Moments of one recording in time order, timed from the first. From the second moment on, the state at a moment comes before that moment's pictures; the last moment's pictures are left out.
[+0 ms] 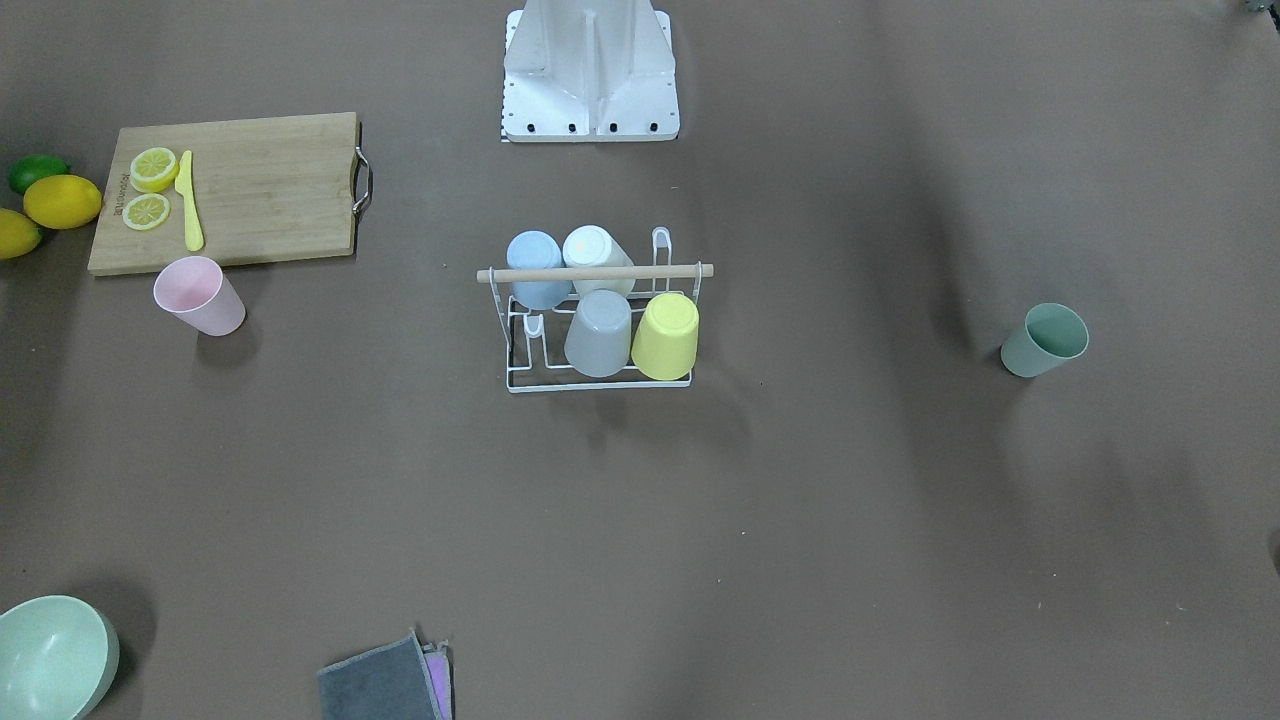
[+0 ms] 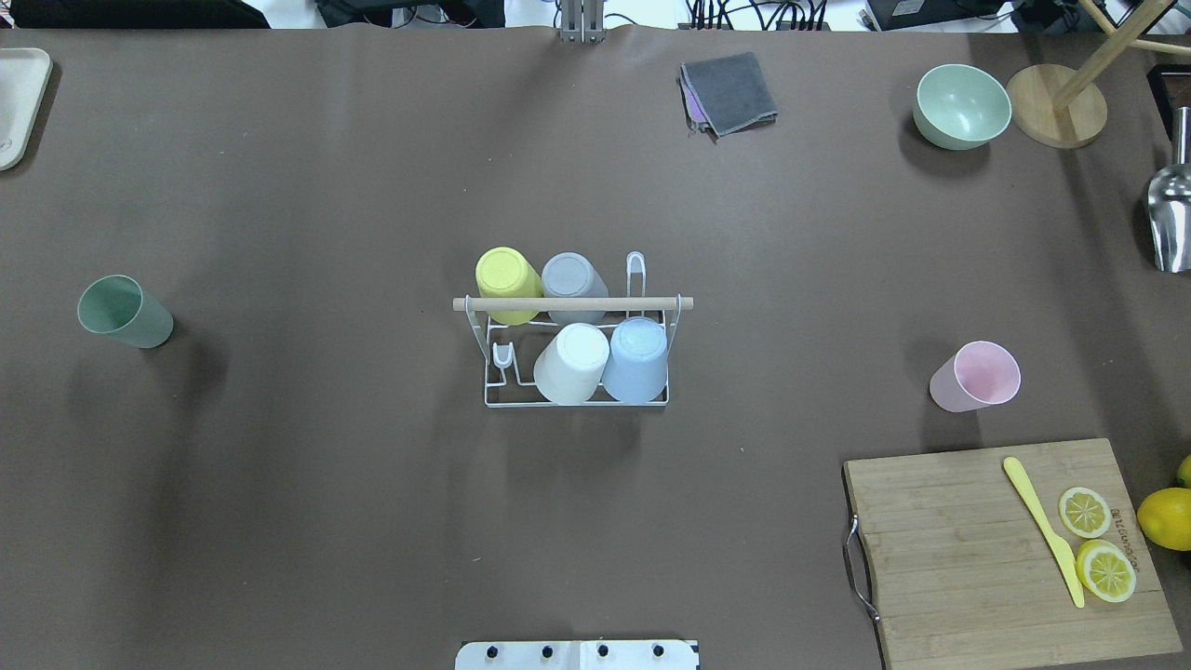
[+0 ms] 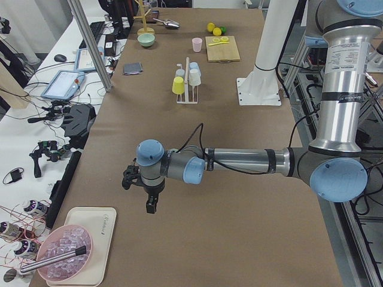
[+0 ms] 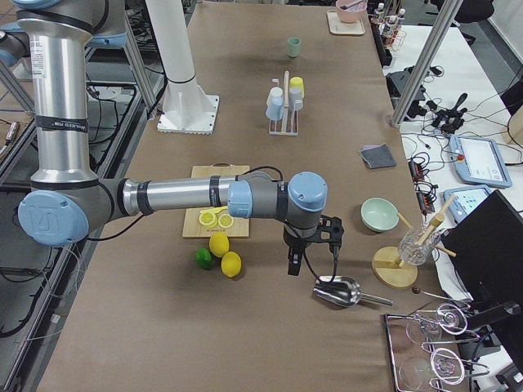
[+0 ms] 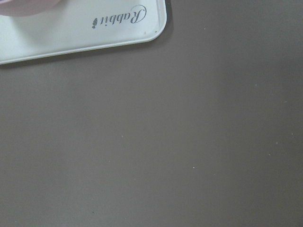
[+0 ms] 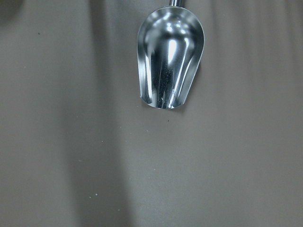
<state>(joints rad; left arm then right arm) -1.48 -1.60 -1.53 -1.77 -2.27 -0.12 1.56 -1.59 1.70 -1.66 2.32 0.11</state>
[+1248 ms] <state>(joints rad) -1.48 -1.62 -1.54 -1.77 -2.27 -0.14 1.48 -1.48 1.69 -1.76 2.34 0.21</state>
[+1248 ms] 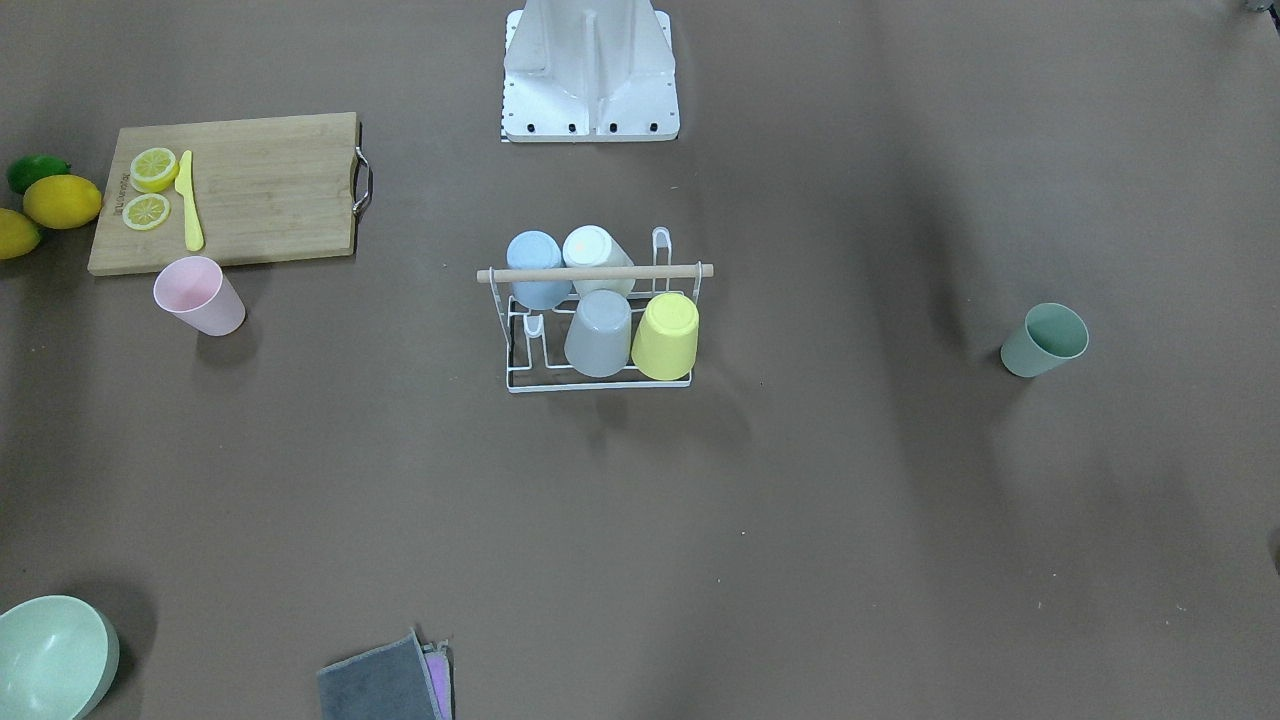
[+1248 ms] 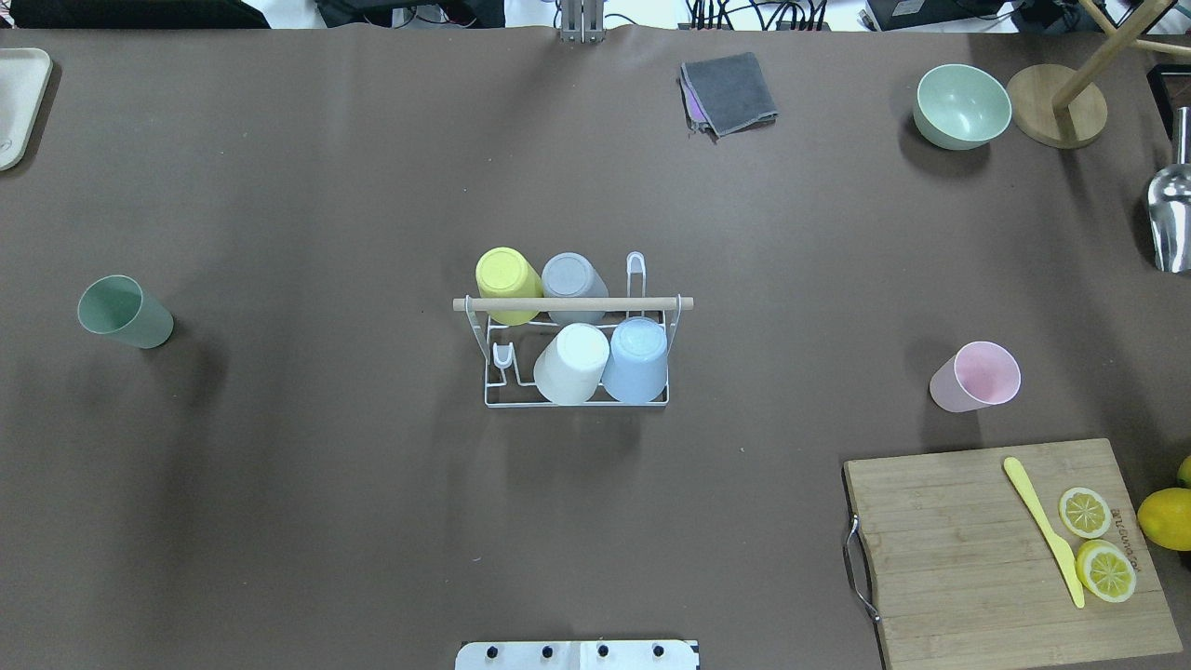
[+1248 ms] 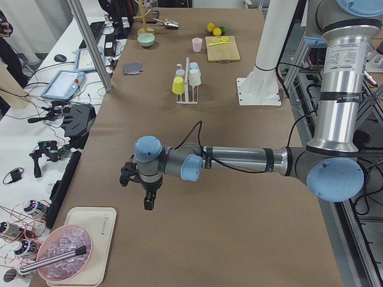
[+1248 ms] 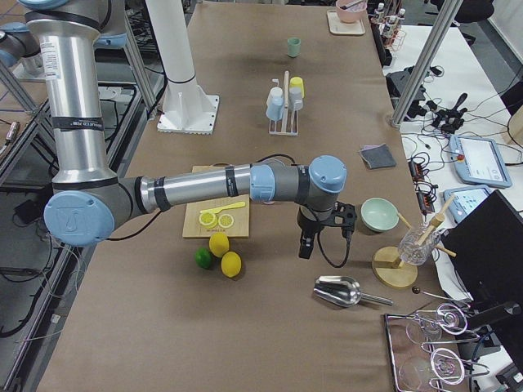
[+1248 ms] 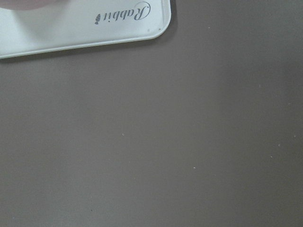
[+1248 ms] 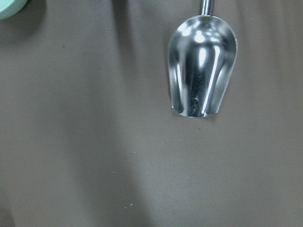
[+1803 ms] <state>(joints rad) -1.47 -1.74 -1.58 -1.59 -2.26 -0.20 1.33 -1.32 1.68 -1.91 2.36 0.23</state>
